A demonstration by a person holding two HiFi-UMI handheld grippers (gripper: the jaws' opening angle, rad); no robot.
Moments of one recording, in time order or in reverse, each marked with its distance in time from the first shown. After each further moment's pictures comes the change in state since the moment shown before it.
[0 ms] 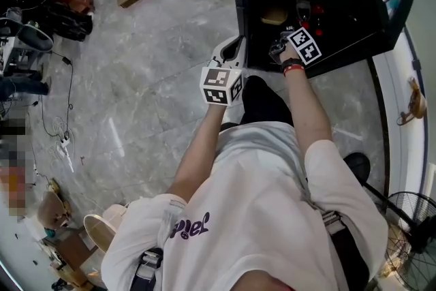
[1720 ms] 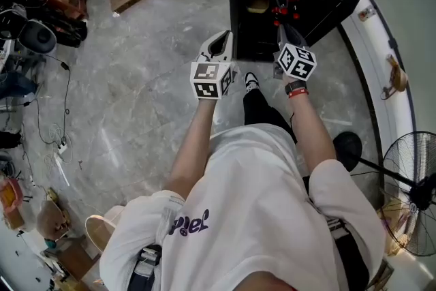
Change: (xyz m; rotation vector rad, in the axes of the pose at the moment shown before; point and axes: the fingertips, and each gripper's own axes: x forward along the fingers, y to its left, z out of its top) left arm -0.161 -0.066 0.089 0.035 -0.014 -0.009; right arm -0.268 0.139 0.035 -0.634 0.025 0.150
